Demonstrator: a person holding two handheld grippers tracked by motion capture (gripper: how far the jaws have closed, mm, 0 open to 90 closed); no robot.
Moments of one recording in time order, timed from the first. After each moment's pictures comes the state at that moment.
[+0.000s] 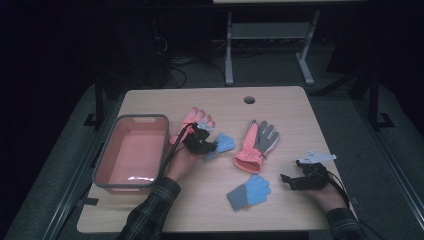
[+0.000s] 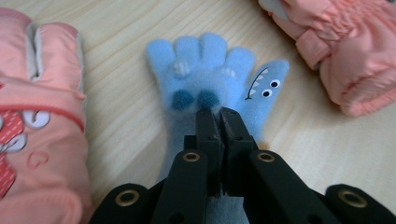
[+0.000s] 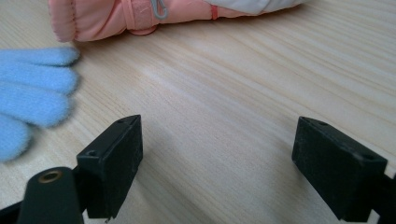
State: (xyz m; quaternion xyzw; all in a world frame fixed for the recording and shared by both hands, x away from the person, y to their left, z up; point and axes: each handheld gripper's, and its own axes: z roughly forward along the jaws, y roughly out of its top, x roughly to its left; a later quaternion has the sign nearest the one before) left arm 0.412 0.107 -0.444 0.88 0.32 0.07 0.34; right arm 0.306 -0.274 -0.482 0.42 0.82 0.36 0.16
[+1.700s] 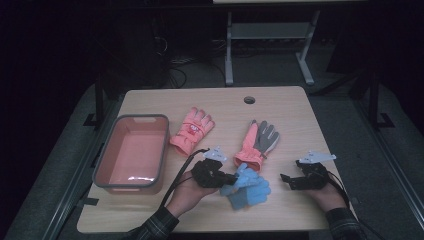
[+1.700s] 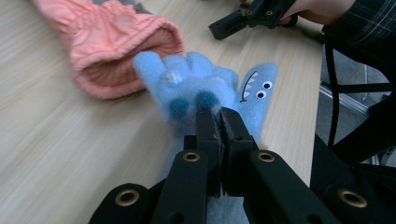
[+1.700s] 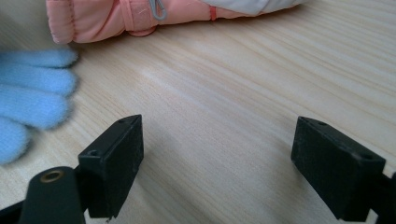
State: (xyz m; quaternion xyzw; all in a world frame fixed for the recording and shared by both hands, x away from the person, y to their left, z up) left arm 0.300 0.069 -0.413 0.88 0.24 -0.05 0.41; right arm 0.306 -0.273 -0.482 0.42 0.82 0.36 0.16
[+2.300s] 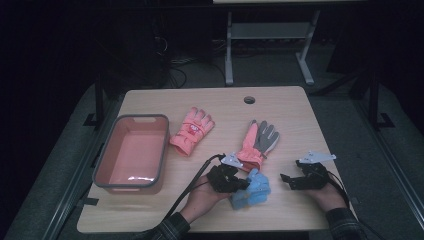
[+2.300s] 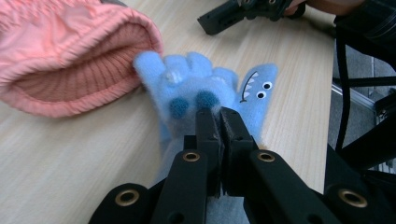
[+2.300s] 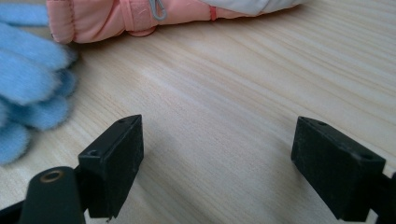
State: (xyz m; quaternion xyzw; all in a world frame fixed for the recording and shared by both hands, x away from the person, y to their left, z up) left arm 0.295 0.031 -0.434 0.89 0.24 -0.04 0.39; right arm 0.306 -0.273 -0.482 0.42 0.82 0.36 0.17
